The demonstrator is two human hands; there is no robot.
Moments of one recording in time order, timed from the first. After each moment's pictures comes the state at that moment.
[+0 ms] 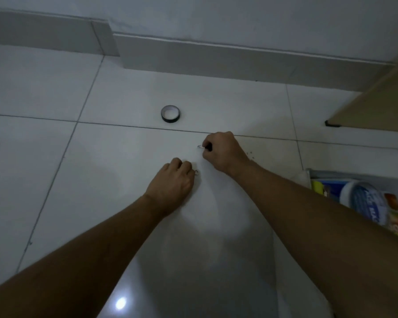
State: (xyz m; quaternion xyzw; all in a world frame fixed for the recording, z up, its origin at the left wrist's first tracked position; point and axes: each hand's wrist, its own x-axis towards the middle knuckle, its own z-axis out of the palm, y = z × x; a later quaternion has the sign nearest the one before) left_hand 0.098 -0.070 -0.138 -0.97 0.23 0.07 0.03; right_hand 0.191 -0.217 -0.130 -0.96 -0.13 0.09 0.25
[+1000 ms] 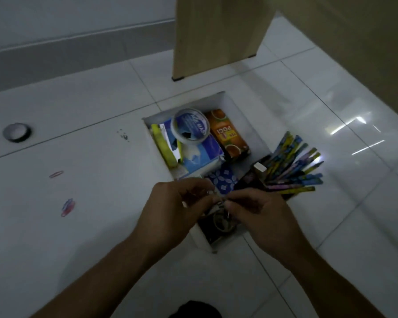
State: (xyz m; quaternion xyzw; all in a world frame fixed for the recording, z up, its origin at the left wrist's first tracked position) left_hand -0.049 -0.244 -0.012 -0.80 0.30 0.18 -0.49; right_hand -0.155 -0.404 -0.009 -0.80 0.29 0.00 0.52
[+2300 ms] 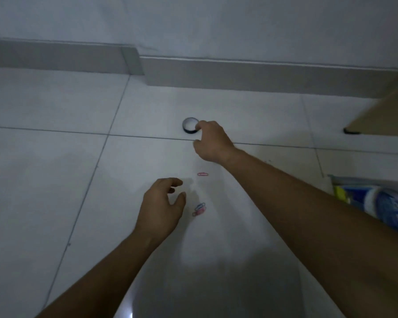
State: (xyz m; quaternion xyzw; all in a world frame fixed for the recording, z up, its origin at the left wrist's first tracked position) left_hand 0.040 -0.027 -0.104 -0.90 -0.14 0.01 -0.40; right_hand 0.203 -0.145 -0.091 -0.94 -0.11 0.16 0.30
